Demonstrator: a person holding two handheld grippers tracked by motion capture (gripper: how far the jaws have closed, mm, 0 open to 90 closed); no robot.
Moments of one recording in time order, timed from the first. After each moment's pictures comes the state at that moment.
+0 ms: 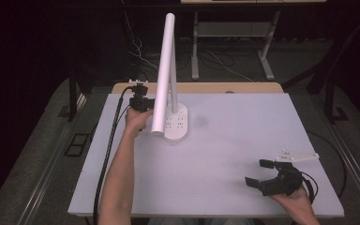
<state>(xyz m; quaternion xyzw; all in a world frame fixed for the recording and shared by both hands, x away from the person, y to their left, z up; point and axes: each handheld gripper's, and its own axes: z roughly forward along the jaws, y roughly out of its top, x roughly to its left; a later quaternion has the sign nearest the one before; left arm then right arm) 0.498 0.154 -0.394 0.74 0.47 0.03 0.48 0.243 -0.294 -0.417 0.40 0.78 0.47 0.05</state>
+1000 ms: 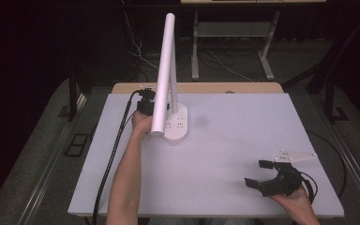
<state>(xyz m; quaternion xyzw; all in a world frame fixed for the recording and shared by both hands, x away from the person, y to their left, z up) 0.503 0.135 -0.417 0.76 0.47 0.06 0.44 0.244 -0.293 -0.419 0.40 0.79 0.46 0.05</state>
